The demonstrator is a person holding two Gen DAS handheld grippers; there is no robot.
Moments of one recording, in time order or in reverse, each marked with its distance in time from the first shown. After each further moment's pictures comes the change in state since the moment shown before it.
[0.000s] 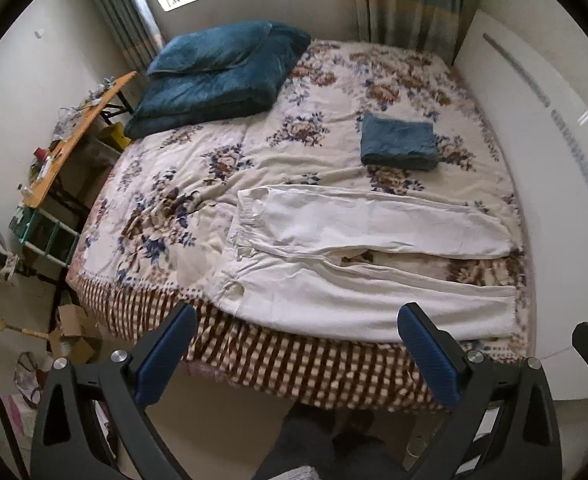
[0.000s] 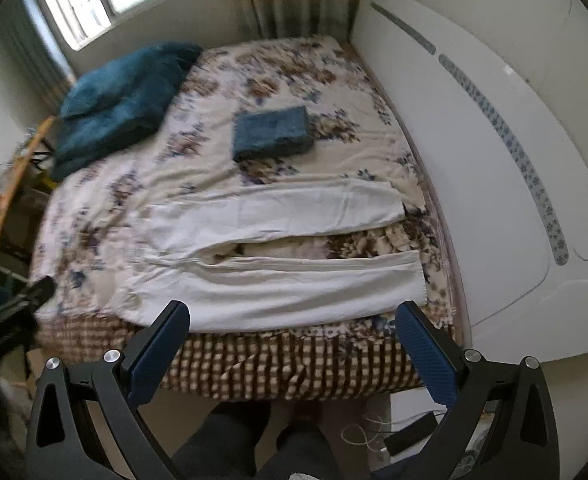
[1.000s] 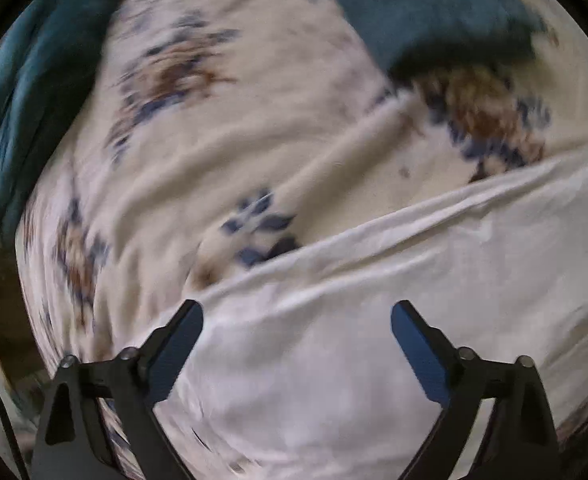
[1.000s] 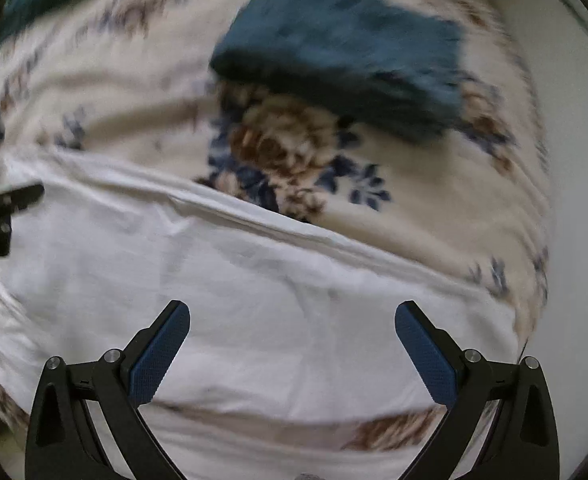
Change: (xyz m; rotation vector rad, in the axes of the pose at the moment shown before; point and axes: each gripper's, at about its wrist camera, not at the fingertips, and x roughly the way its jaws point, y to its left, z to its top) left arm 0.531 -0.082 0.199 0.577 0.378 -0.041; right arm 0.605 0.121 0.236 -0.457 0.409 -0.113
